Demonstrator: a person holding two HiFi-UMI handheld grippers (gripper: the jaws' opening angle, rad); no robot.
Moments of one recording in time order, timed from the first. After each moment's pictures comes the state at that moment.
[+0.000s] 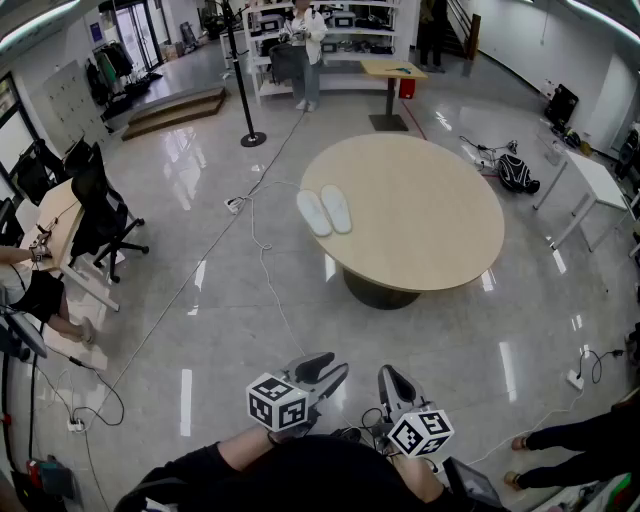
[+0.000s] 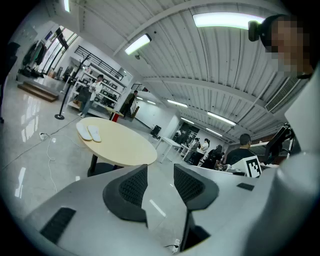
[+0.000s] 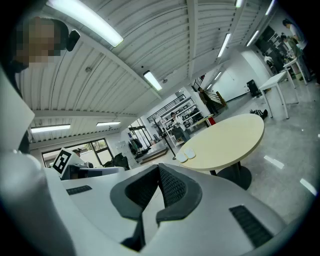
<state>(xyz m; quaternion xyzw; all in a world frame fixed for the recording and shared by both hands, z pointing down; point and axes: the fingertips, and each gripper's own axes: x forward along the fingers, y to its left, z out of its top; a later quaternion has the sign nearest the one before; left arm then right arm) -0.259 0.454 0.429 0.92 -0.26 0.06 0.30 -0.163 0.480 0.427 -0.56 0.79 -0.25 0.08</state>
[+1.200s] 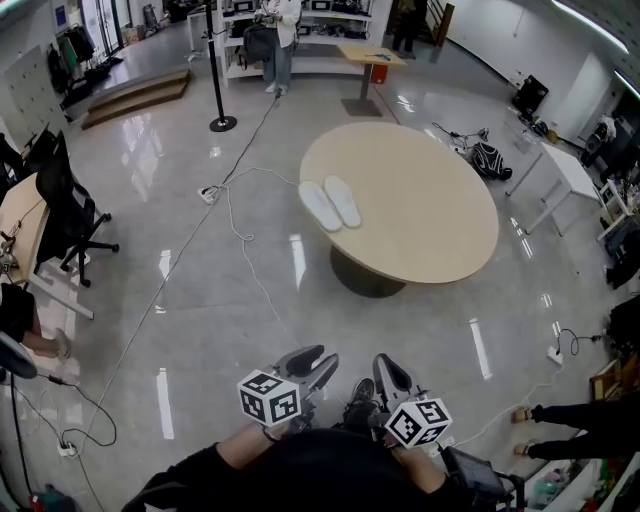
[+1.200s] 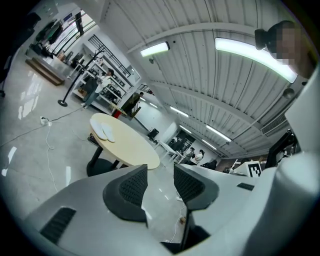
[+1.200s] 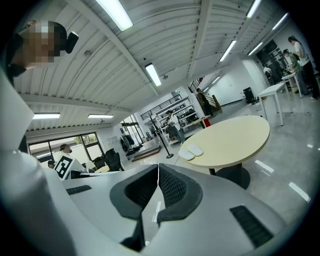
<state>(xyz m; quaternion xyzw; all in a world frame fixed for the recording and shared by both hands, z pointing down) -0.447 0.359 0.449 0.90 -0.23 0.01 0.36 -0.346 0.394 0.425 -0.60 0.76 -0.24 0.05</state>
